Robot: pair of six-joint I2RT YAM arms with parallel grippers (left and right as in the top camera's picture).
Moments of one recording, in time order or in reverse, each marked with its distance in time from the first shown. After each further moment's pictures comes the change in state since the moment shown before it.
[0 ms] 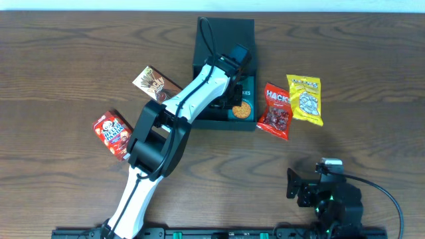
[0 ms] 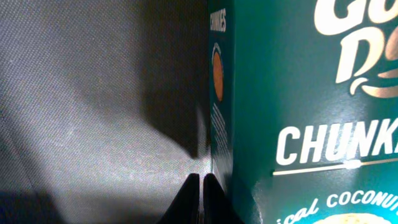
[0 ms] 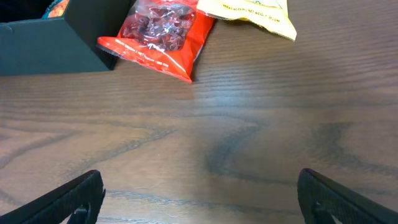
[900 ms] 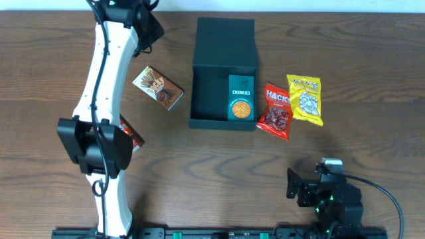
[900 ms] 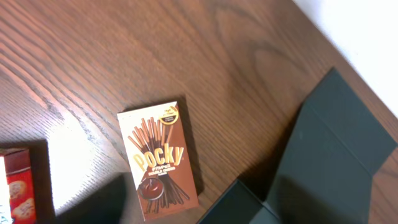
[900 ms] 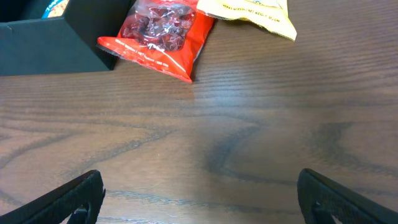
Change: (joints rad) left arm 0.455 -0.169 0.353 -0.226 -0.201 -0.348; right arm 0.000 0.000 0.000 0.000 0.000 0.000
